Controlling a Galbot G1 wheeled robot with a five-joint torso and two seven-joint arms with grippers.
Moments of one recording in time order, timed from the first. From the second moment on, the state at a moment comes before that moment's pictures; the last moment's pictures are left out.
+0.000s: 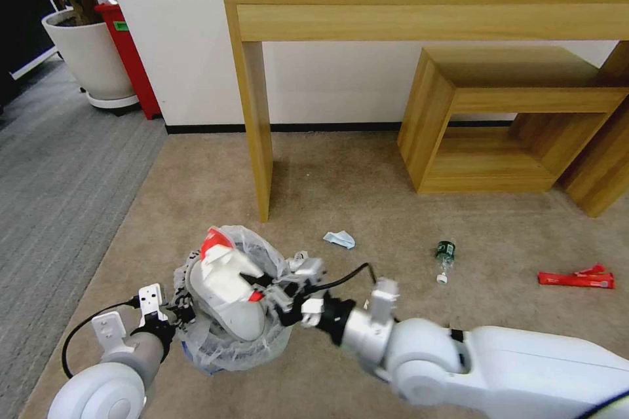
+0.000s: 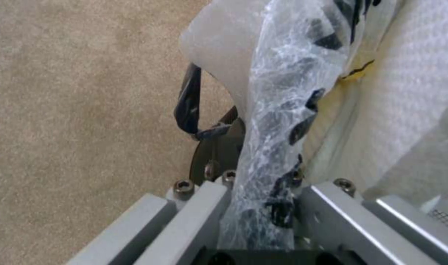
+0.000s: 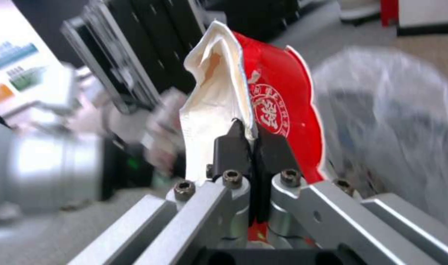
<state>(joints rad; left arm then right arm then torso) 1.64 -1.14 -0.65 -2.27 -0.93 0.57 -0.45 -0.30 0.79 -1.04 2.11 1.16 0.17 0.23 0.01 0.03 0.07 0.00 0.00</state>
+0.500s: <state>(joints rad) 1.67 -1.16 -0.66 -2.28 -0.90 0.55 -0.43 -0.28 0.92 -1.09 1.98 1.16 0.11 0.39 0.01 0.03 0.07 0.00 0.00</state>
